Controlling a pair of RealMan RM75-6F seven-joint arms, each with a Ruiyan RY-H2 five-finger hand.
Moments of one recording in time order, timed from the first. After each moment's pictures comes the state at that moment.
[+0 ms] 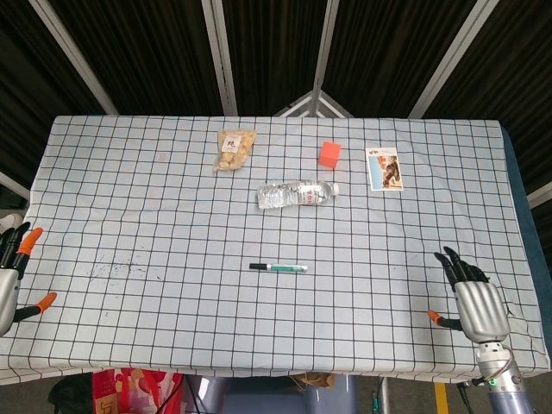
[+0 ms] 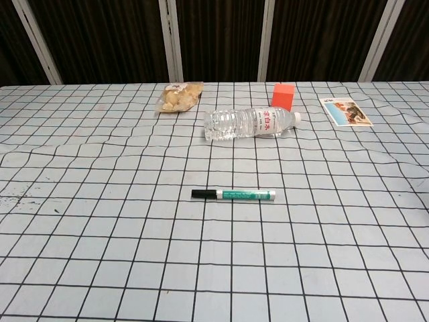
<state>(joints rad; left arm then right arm) -0.09 -0.98 -0.07 -1.90 1.46 1.51 0.24 0.14 -1.17 0.07 -1.77 -1.43 1.36 -0.19</state>
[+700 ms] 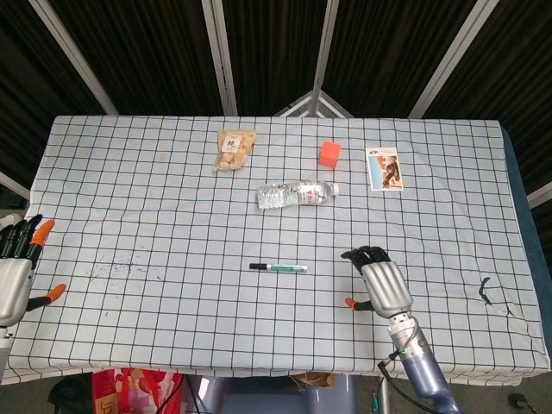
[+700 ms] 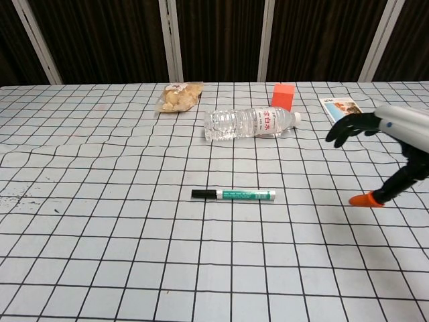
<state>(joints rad) -0.13 -1.00 -0.10 -1.93 1.40 1.46 0.32 0.36 -1.47 0.16 -1.85 -1.26 1.19 -0.50</state>
